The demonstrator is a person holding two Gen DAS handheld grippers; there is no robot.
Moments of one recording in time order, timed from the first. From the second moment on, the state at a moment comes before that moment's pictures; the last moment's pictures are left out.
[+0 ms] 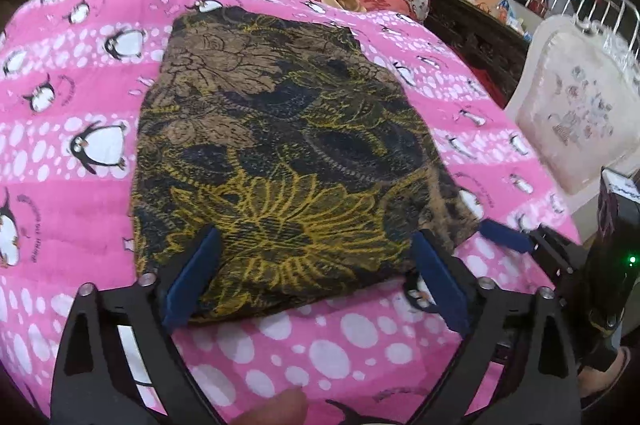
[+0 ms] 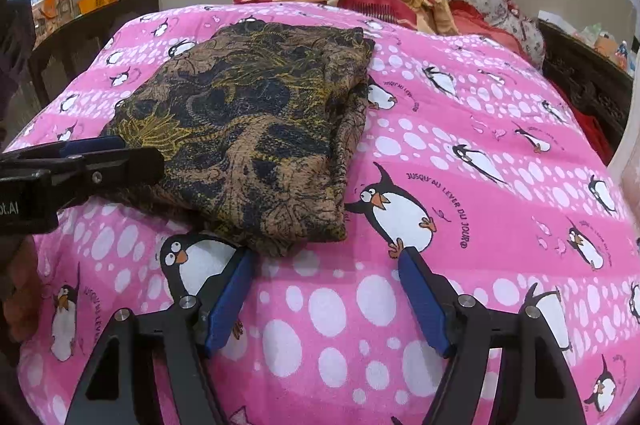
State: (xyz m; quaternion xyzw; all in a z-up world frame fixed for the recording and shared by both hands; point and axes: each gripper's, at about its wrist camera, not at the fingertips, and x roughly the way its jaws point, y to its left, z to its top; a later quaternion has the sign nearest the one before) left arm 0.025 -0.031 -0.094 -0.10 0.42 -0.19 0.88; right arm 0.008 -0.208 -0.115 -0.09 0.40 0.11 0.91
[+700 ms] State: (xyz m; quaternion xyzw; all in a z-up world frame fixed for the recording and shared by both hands) left arm -0.033 -0.033 -0.017 -0.02 0.47 -0.02 0.88; right arm -0.049 -0.236 -0.014 -0.04 0.40 0.10 0.91
